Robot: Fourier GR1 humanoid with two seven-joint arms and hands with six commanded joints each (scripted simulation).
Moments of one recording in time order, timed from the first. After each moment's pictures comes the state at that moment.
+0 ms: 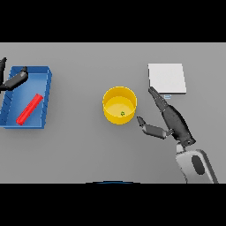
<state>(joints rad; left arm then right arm) -0.53 0.88 -0.53 -1.23 0.19 0.25 0.50 -0.05 -0.20 0.24 -1.65 0.43 0.08 -0.05</state>
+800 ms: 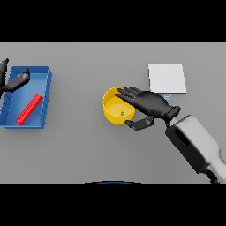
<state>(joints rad) -0.52 0.88 -0.54 -1.24 0.19 0.24 0.50 -0.47 -0.38 0.51 -1.42 0.73 0.36 -0.12</state>
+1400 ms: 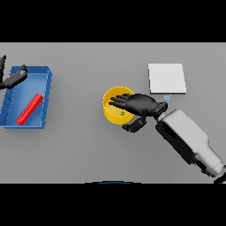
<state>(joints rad) -0.55 0.88 -0.53 -1.22 0.20 0.23 0.50 -0.60 -0.33 0.60 -1.22 0.77 0.45 -0.17</state>
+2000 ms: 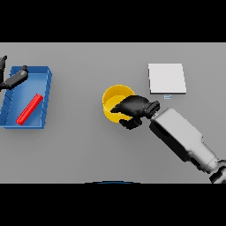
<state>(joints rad) -0.55 0.88 -0.53 -1.22 0.19 0.23 0.50 -0.66 -0.30 0.67 -1.16 0.82 0.50 -0.13</state>
